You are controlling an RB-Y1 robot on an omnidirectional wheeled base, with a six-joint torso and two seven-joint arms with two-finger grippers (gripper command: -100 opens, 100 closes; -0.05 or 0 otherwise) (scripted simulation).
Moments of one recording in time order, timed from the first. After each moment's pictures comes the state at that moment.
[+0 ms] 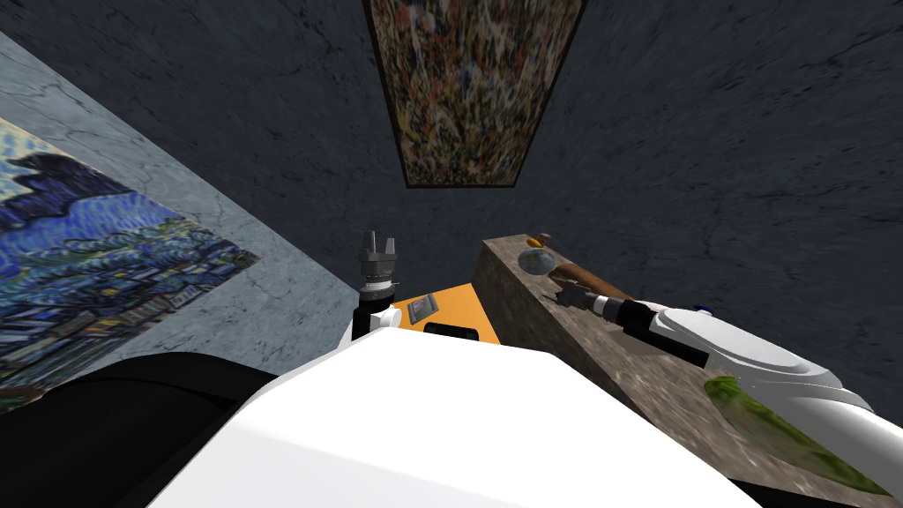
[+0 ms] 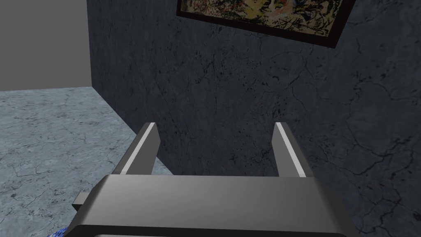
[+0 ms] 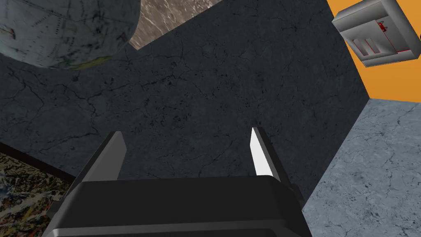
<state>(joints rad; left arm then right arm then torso) 0.54 0.03 -0.06 -2.27 0.06 -0.60 -0.01 0.39 -1.28 -0.08 -1.54 0.86 -0.65 0.52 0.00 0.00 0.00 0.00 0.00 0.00</state>
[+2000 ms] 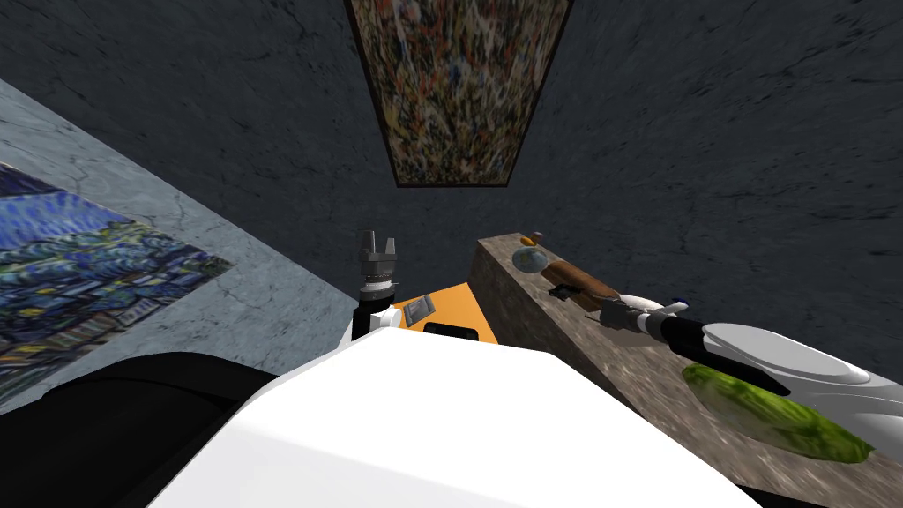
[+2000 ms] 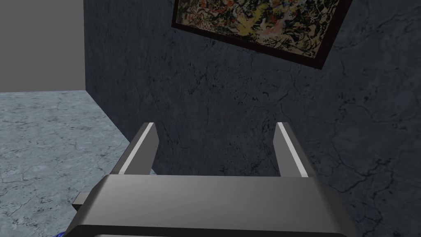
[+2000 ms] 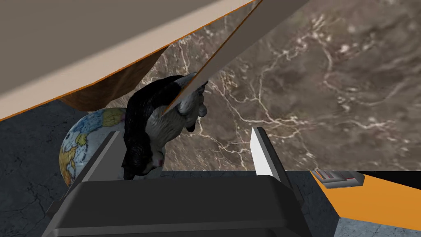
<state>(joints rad) 0.54 0.03 -0.06 -2.27 0.06 -0.60 -0.01 0.31 -1.37 0.02 -1.14 1.05 -0.64 0.61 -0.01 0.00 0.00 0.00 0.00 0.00</state>
